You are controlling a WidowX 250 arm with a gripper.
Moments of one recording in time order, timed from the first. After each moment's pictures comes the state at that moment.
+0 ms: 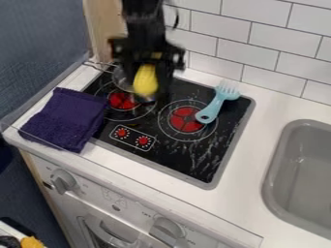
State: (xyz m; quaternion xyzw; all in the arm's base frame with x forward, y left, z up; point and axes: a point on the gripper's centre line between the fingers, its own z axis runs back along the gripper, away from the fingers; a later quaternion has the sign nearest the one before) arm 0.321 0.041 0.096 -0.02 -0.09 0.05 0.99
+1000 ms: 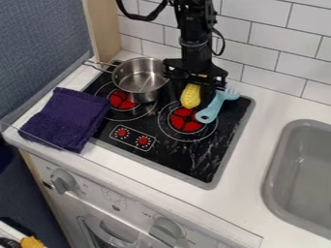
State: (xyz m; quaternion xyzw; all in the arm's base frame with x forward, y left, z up) arm 0.388 0.010 0.015 -0.02 -0.03 0.01 1.00
